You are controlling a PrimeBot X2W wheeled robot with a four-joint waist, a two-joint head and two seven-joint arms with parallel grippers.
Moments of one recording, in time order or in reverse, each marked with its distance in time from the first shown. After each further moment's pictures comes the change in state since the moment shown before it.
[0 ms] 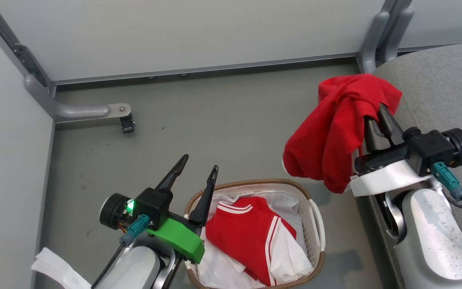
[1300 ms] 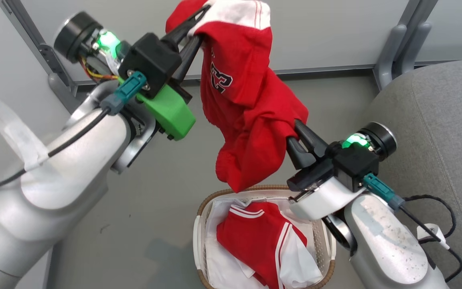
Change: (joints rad) left arm -0.741 0.270 -0.376 -0.144 -0.139 0.094 0.198; right arm -0.063 0.000 0.339 -0.009 0.086 0.000 0.000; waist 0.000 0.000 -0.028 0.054
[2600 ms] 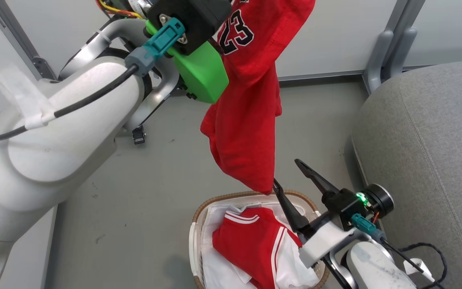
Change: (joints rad) left arm -0.196 -0.049 0.013 -0.075 0.073 -0.067 0.134; right arm 0.177 0.000 -0.034 0.177 -0.034 0.000 0.000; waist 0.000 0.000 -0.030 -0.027
